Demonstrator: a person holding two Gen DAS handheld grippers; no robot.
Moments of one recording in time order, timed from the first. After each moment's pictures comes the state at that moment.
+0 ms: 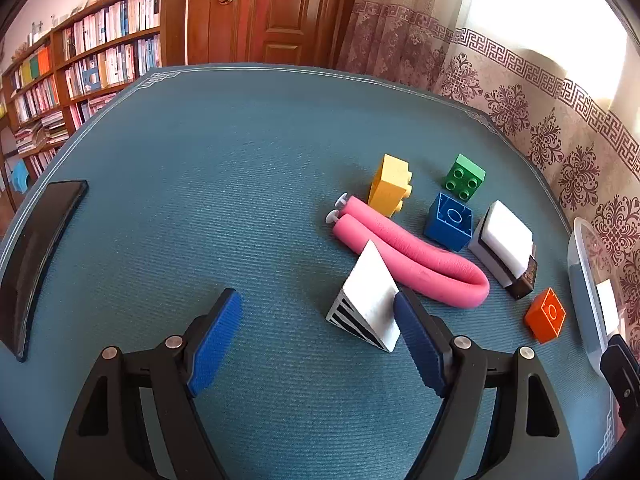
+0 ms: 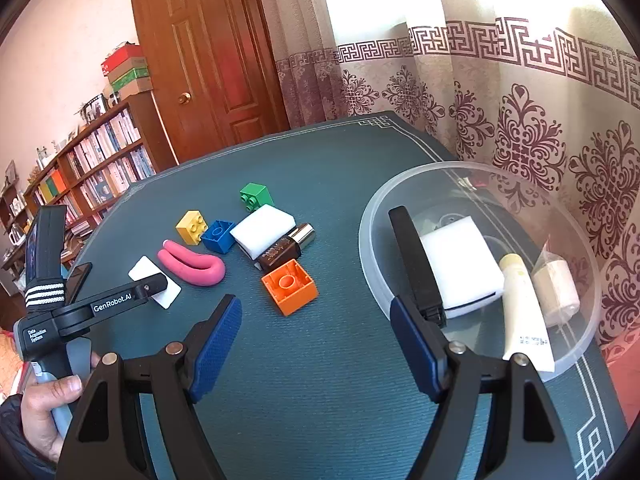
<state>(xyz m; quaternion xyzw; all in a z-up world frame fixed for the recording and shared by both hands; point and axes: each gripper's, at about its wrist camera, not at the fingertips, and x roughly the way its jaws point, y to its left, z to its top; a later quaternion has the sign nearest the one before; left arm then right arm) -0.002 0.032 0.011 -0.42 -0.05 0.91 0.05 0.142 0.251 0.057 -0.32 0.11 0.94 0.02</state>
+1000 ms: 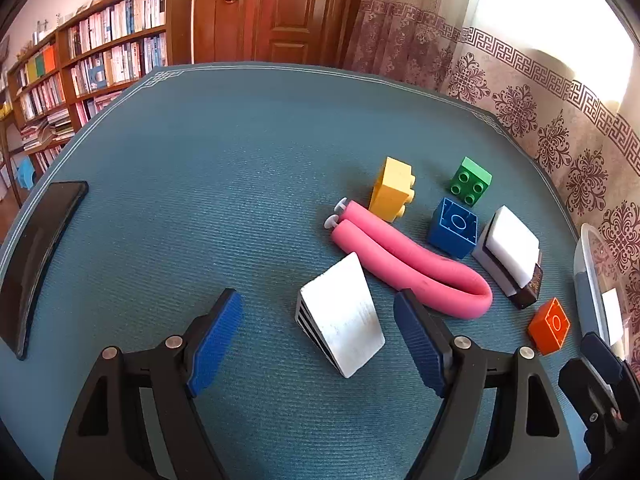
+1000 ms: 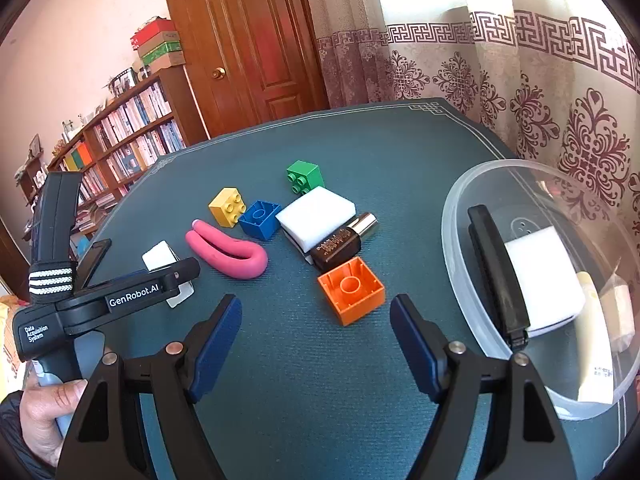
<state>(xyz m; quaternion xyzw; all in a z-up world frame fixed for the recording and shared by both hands) -0.010 0.041 0.010 -0.42 -0.05 0.91 0.03 0.107 0.221 0.045 -0.34 0.09 0.93 -0.04</state>
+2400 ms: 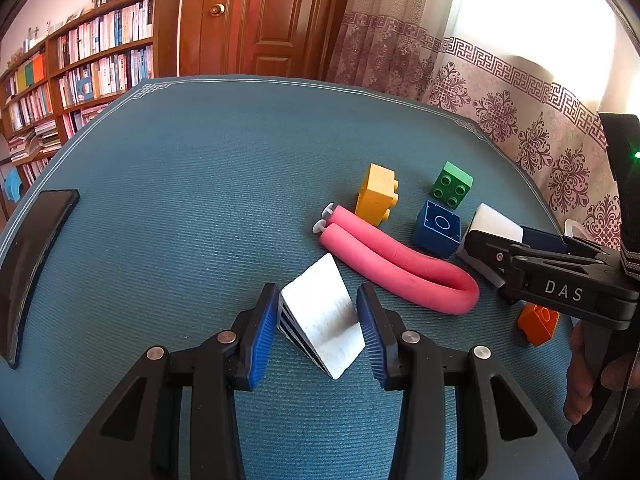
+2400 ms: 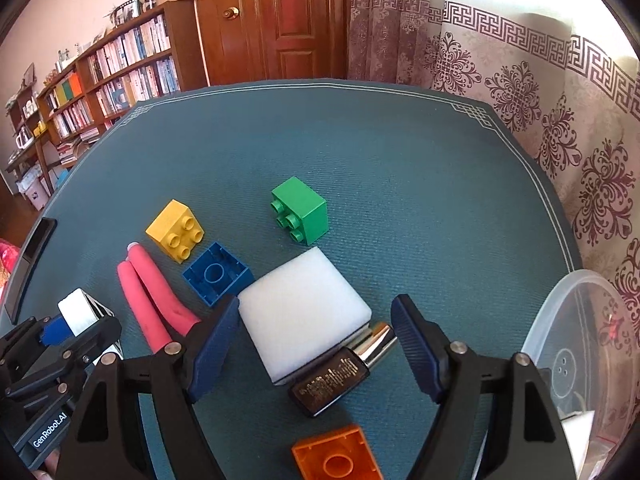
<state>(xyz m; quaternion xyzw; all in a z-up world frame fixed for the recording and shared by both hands) -0.002 0.040 0.009 -0.39 -0.06 0.92 0.07 -0.012 0.206 0.038 -0.43 -0.02 0.90 -0.06</state>
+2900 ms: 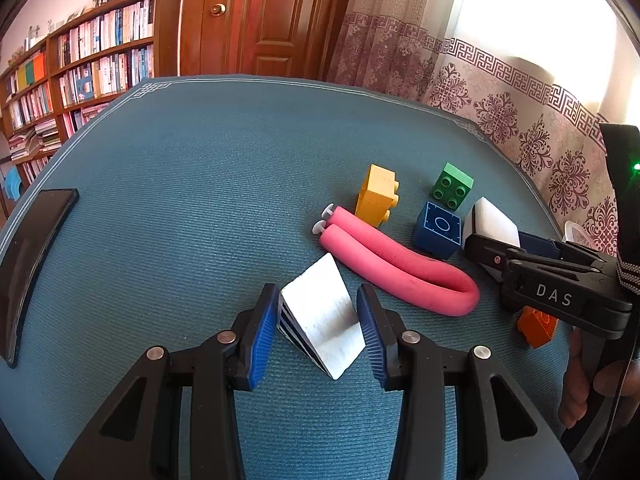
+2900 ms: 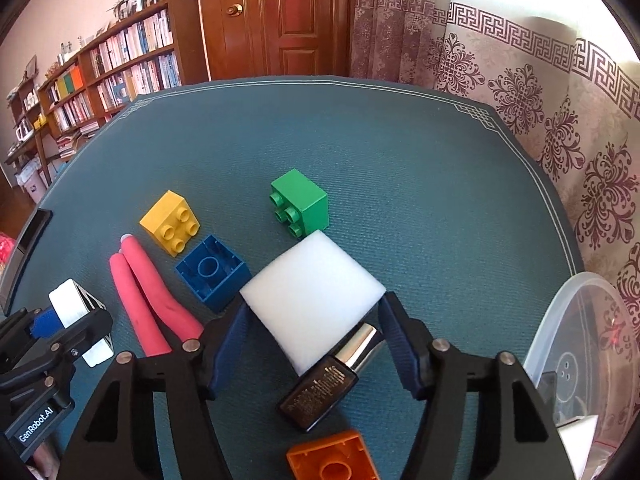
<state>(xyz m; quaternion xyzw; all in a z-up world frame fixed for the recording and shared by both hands) -0.001 0.037 0.009 -0.39 -0.06 0.92 0.07 -0.008 0.209 0.035 -0.42 -0.01 0.91 -0.05</state>
